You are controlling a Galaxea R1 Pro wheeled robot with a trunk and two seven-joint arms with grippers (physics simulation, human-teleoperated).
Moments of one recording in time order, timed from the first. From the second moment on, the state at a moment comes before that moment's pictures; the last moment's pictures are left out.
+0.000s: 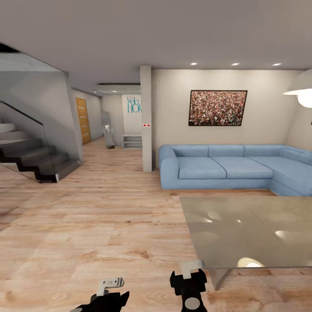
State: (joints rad) left arm 0.04 -0.06 -0.06 -1.37 0.15 0.61 -0.07; right arm -0.06 0.10 0.48 -1.35 -0.09 0.53 -0.58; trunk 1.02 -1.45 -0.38
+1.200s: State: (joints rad) left arm 0.04 -0.06 -0.11 -1.31 0.15 0.61 -0.08; right arm -0.06 0.10 0.48 -1.35 -0.09 0.53 -0.58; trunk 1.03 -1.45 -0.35
